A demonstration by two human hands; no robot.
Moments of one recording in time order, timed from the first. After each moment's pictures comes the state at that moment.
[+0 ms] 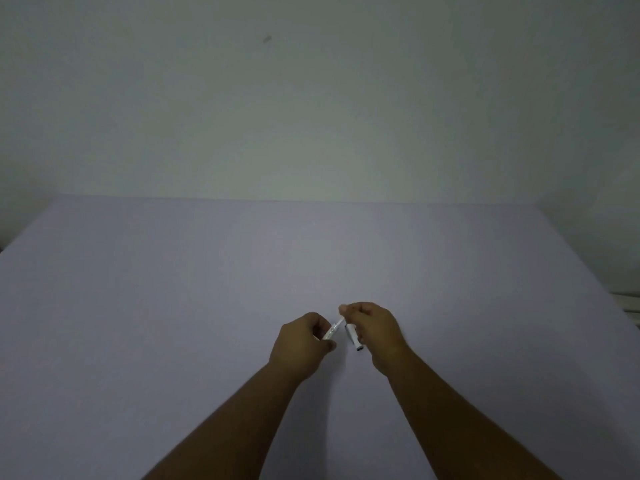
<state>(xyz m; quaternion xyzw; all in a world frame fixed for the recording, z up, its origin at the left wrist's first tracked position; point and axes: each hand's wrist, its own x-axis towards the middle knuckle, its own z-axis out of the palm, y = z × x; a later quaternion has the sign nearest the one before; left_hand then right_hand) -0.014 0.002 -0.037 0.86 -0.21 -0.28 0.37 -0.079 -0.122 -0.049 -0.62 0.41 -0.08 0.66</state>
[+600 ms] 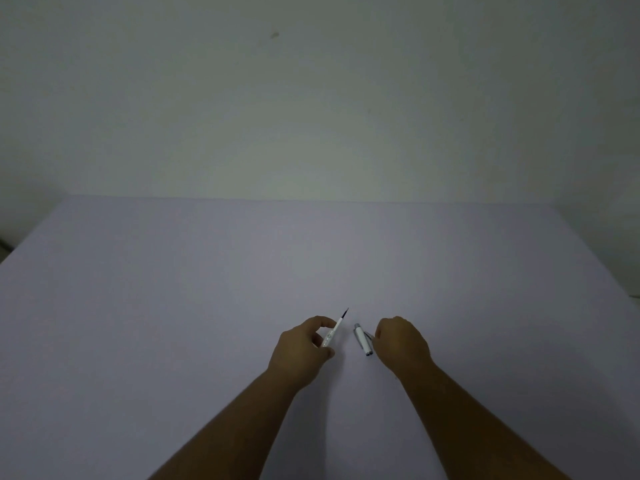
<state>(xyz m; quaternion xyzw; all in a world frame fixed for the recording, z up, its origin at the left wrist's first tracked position) -0.003 0.012 -0.046 0.85 -0.19 -0.32 0.38 -0.086 -0.160 -0.103 -0.91 0.36 0.09 0.16</state>
